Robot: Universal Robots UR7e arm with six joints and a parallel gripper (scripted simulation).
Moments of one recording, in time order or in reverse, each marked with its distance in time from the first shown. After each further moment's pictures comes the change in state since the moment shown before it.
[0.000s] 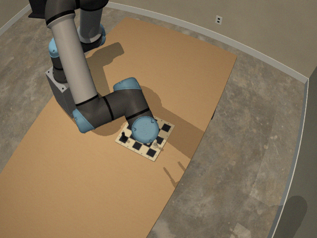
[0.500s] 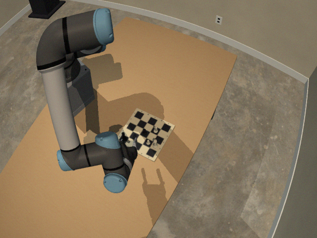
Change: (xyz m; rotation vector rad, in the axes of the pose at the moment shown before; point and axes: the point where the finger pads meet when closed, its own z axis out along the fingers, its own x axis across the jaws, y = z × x) arm -0.080 0.064 0.054 0.187 0.251 0.368
